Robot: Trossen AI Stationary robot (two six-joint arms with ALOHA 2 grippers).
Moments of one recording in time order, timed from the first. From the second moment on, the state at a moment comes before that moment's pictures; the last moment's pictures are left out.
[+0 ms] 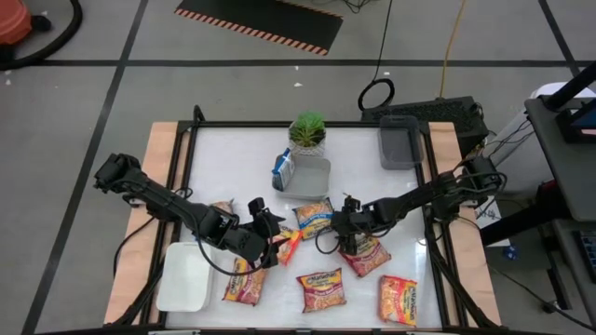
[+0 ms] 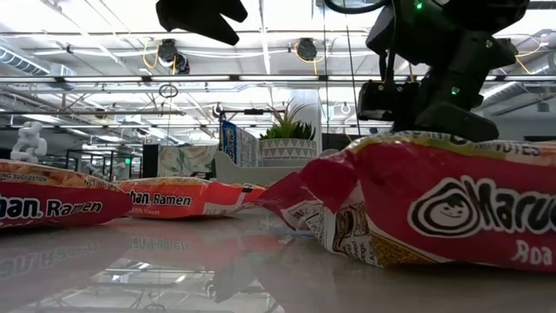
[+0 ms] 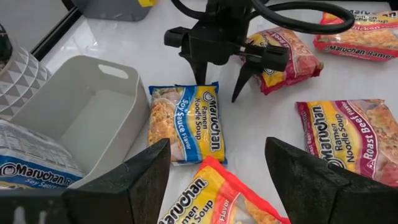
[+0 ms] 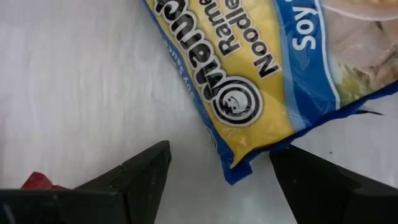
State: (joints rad) left arm -0.46 1.54 1.17 -0.42 -0.57 -0.43; right arm 0.22 1.67 0.73 -0.19 0.15 0.35
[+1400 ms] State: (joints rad) left arm -0.45 1.57 1.17 -0.35 -0.59 -0.43; right arm 0.23 1.30 0.73 -0.23 0.13 0.43
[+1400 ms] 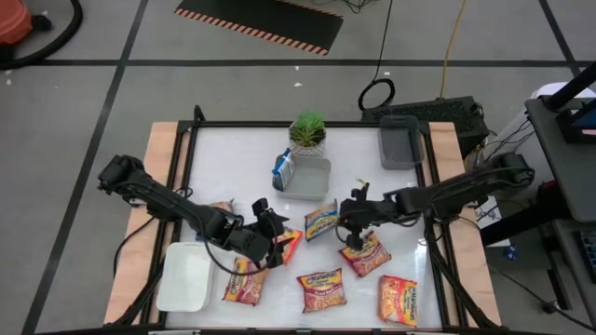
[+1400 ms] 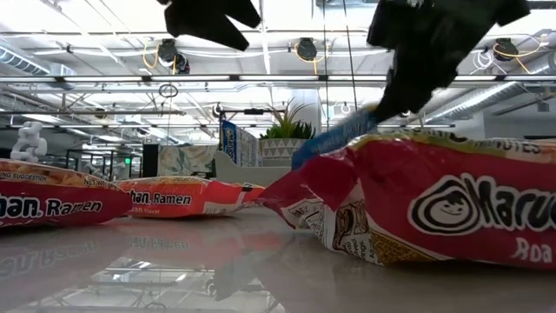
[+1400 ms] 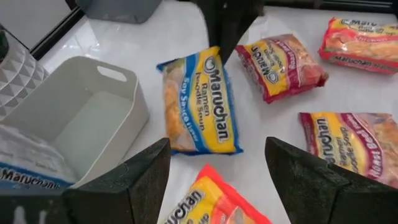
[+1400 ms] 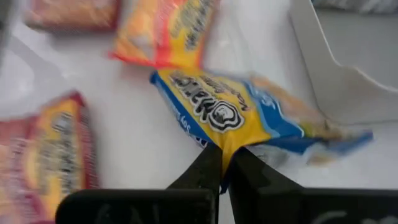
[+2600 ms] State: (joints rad) left arm -0.42 1.70 1.17 -0.05 -0.63 -0.13; right arm 0.32 1.12 0.73 -0.28 0.34 0.49
